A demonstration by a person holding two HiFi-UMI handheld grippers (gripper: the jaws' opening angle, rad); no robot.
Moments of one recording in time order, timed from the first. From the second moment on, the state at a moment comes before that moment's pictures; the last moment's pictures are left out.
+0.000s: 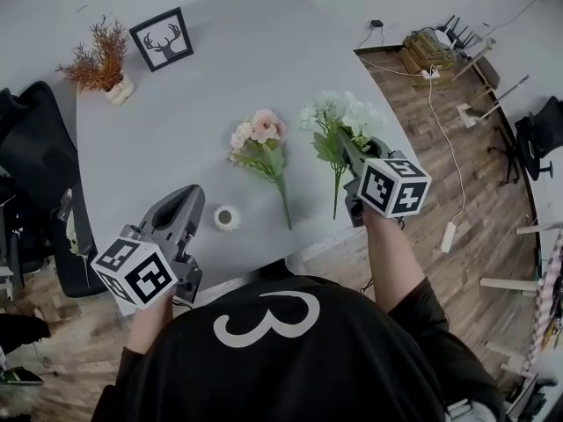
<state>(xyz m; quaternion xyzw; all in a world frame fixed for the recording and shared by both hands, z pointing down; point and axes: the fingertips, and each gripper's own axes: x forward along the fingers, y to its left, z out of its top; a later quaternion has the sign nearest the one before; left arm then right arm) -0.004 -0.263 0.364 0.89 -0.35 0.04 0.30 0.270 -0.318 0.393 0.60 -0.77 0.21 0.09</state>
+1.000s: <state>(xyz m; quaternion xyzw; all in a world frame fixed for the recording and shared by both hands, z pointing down) -0.079 -0.133 0.320 0.91 -0.31 0.01 0.27 0.101 -0.176 0.197 0.52 -0.85 -0.01 -0.07</state>
